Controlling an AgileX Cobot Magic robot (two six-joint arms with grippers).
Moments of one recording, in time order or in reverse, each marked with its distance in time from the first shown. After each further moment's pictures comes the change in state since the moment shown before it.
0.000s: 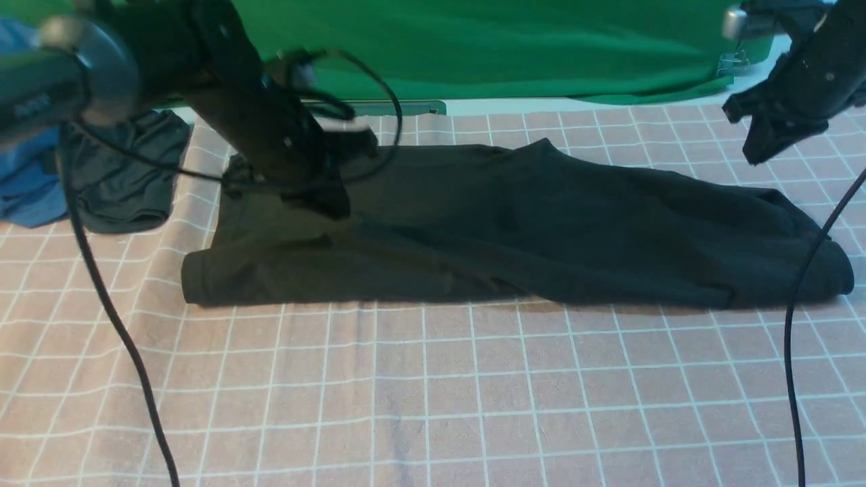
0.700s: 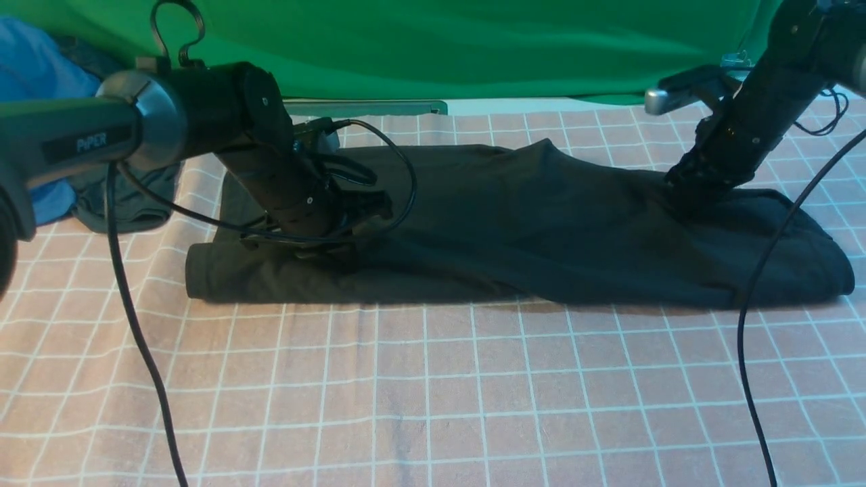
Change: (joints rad) right arm 0.084 0.099 0.047 0.029 -0.109 -0.230; left arm -0.021 0.052 0.072 0.018 -0.049 0.000
